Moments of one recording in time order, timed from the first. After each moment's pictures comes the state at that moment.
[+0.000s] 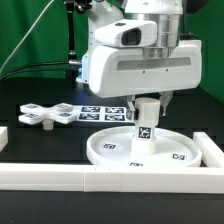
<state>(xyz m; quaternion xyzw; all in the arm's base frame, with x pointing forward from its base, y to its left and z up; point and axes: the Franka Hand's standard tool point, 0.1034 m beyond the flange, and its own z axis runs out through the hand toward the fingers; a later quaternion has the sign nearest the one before) 0.555 0.040 0.067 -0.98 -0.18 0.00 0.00</state>
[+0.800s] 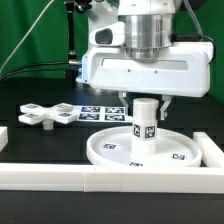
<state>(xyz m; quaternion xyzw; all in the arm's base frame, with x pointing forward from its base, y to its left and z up) 0.552 0.040 0.066 -0.96 0.28 0.00 0.03</state>
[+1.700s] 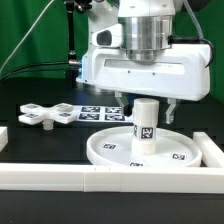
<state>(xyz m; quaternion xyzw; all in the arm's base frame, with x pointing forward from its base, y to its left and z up) 0.555 0.041 0.063 -0.97 0.24 0.00 0.04</state>
